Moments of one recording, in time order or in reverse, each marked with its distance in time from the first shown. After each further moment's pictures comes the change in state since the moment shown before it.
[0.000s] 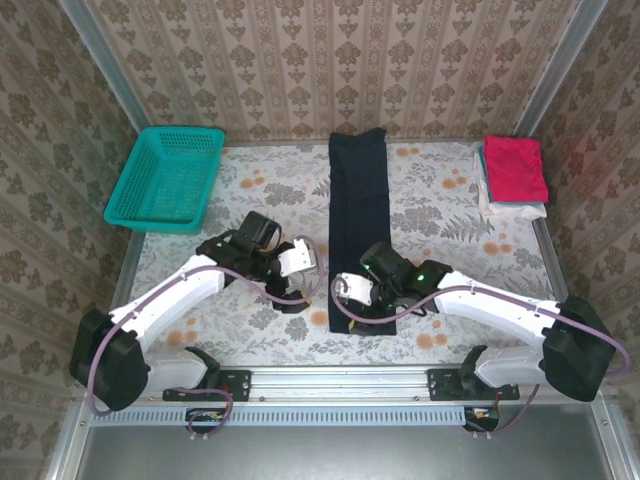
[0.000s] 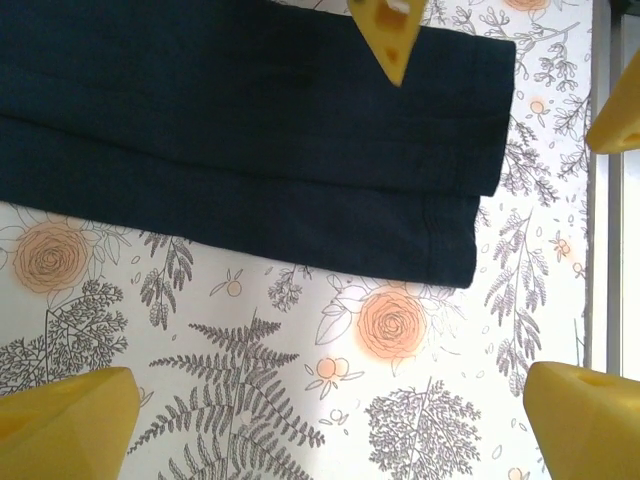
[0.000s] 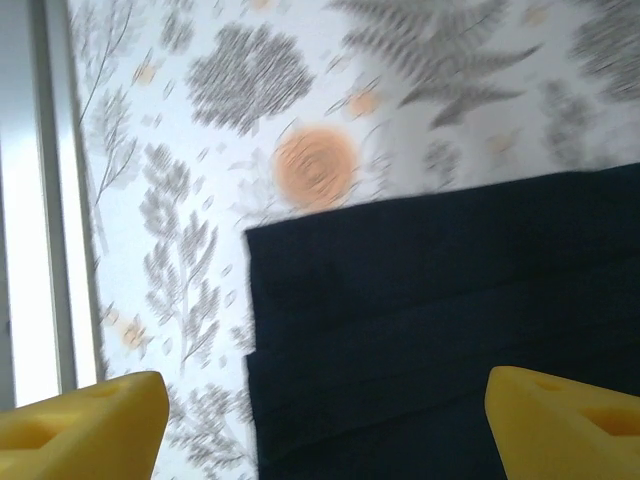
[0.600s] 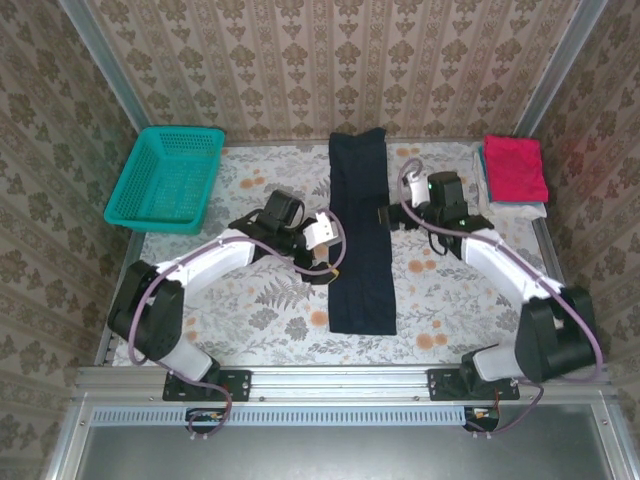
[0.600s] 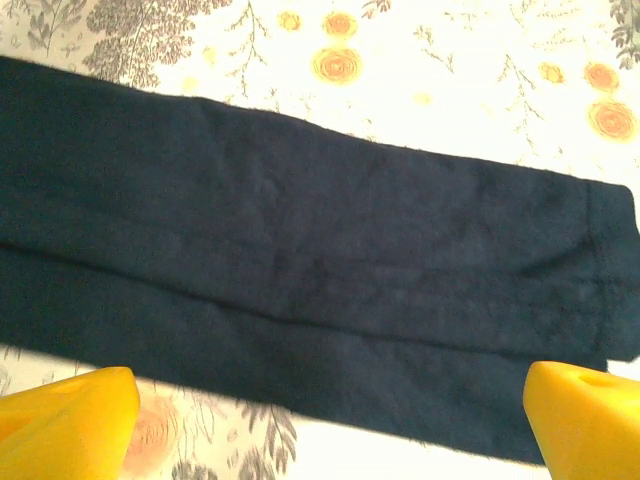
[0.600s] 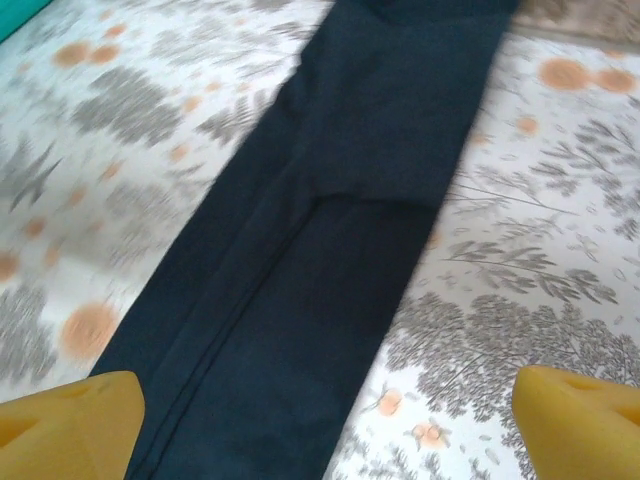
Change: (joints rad) left arm -0.006 0.299 0.153 0.267 0.055 -0.075; right arm -0.579 0.069 0.139 0.367 0.104 0.426
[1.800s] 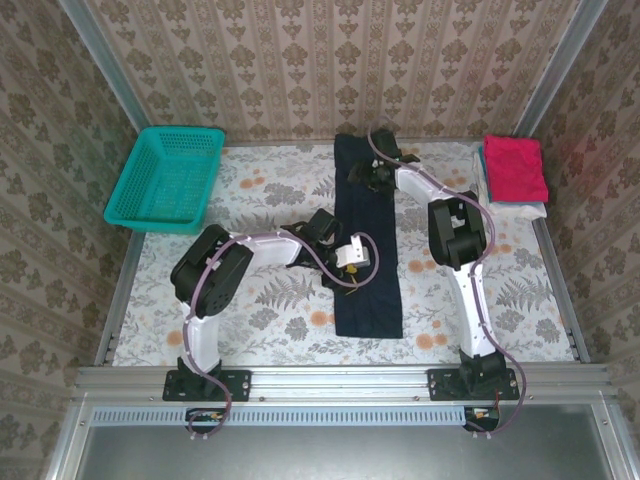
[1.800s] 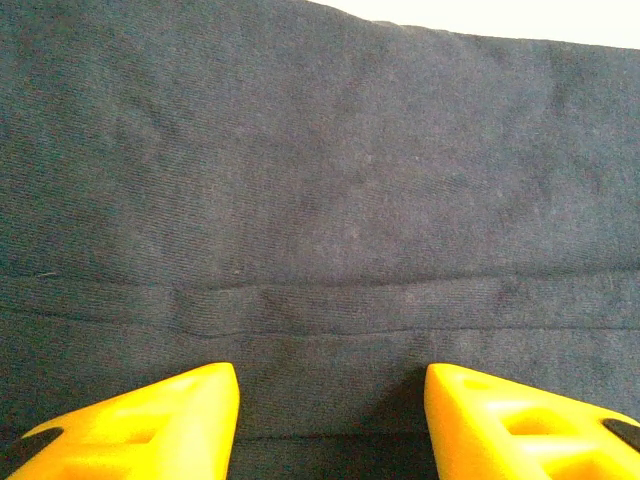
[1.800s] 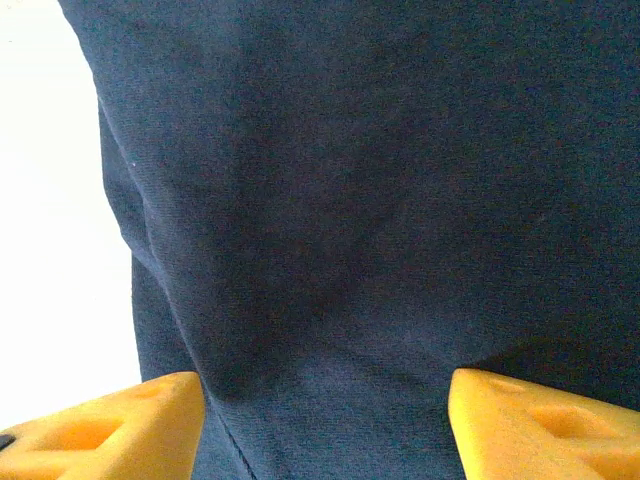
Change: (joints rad) left arm -0.116 0.432 0.110 0.143 0.018 0.043; right arm 0.002 1.109 1.117 -0.301 0.019 0.694
